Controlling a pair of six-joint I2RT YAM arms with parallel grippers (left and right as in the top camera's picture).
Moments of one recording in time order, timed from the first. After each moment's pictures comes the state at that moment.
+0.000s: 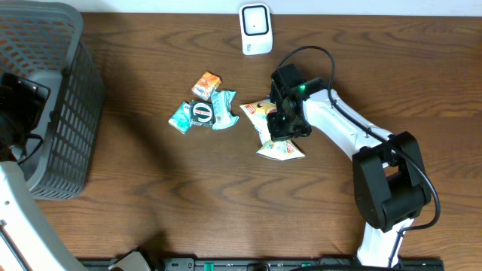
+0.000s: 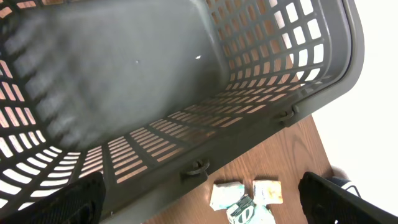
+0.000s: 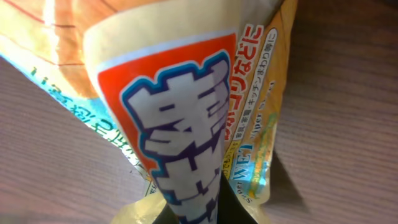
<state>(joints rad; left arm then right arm) 0.59 1.34 1.71 -1.26 0.12 -0.65 0.44 1.99 1.43 -0.89 -0.16 0.26</state>
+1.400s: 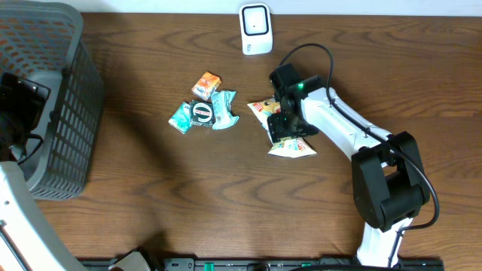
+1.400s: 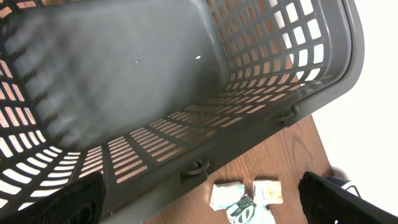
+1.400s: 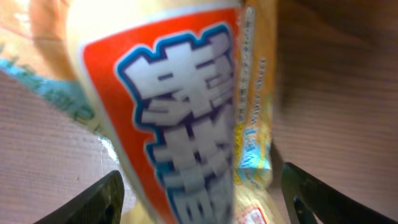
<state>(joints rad) 0.59 1.34 1.71 -1.26 0.12 -0.65 0.45 2.00 1.44 -0.94 0.01 0.26</state>
